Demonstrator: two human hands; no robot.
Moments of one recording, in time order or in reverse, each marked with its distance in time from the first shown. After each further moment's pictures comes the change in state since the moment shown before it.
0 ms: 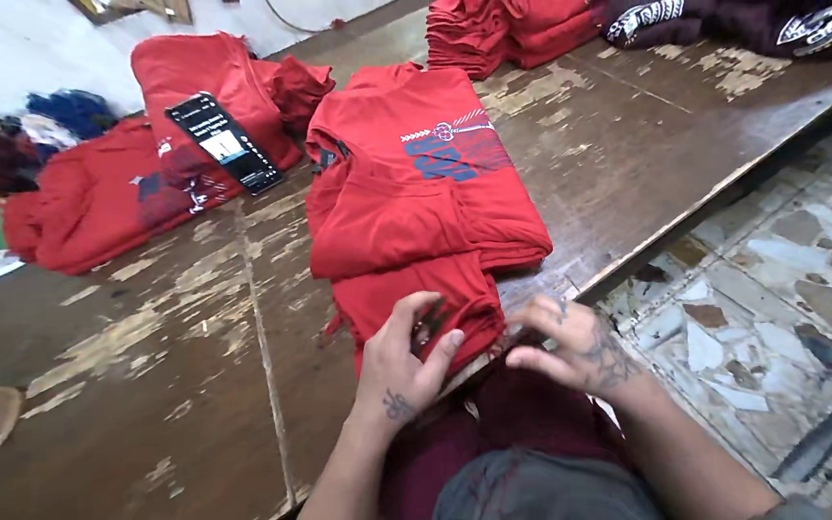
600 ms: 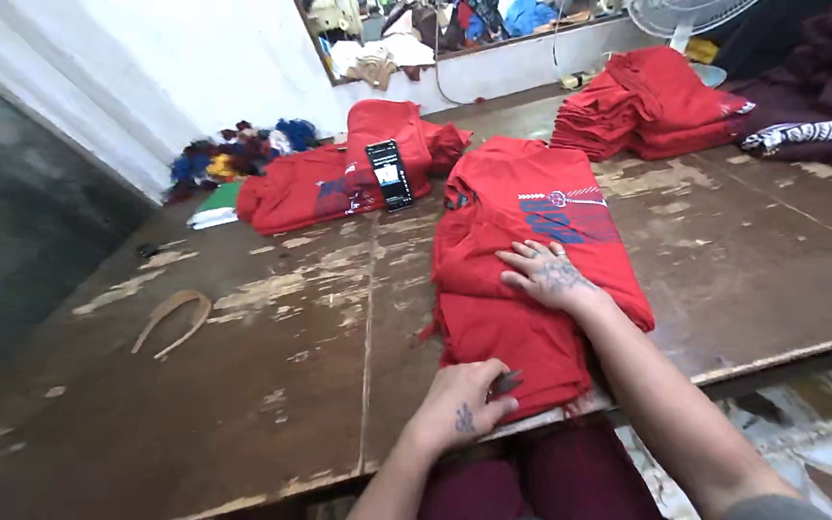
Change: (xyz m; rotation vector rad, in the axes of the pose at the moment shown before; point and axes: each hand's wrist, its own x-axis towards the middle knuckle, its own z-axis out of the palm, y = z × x) left_hand -0.021 -0.019 -0.033 0.109 -0.357 -0.167; right_hand 0.179 0.030 0.062 -0.263 -0.466 0.032
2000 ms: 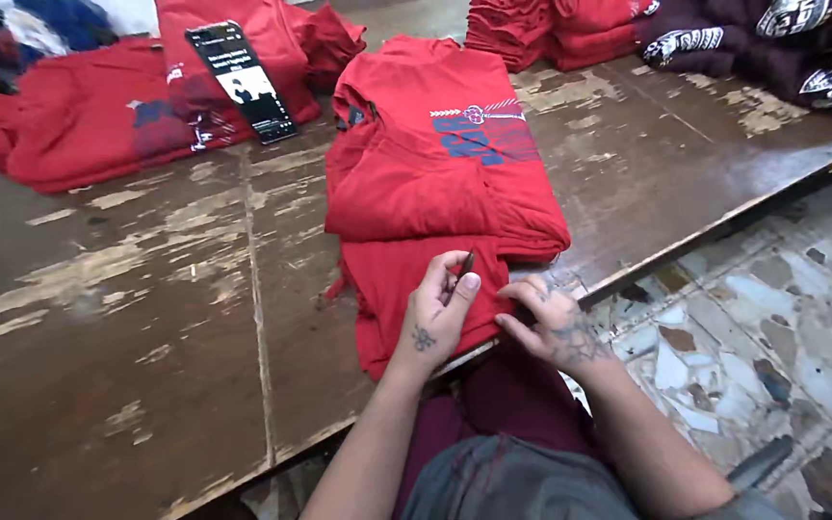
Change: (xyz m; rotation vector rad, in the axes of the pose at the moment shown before) left_hand 0.046 0.026 0.064 -0.717 0.336 0.029; right_hand -0.169 -0.019 0.045 0.149 0.420 0.023
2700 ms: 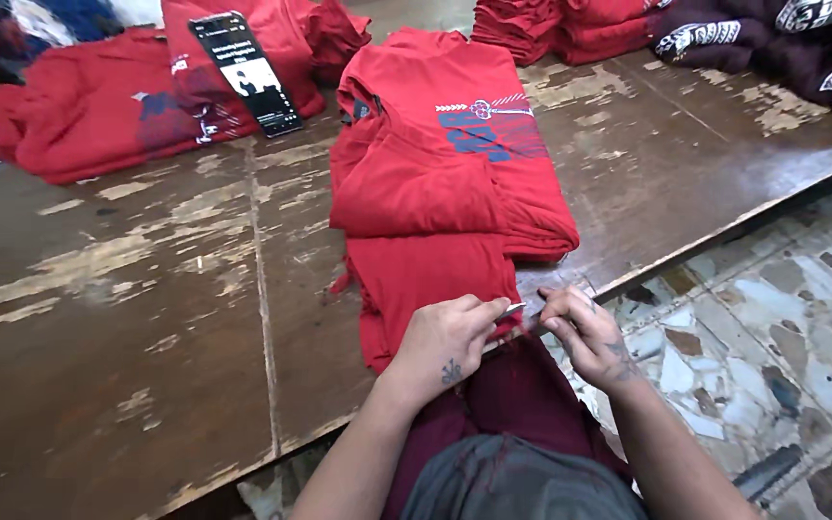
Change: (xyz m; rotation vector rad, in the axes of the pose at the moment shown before) left_hand -0.004 0.004 -0.018 0.642 -0.308 0.417; right_hand -0.026 0.017 -0.013 0.406 0.093 -0.023
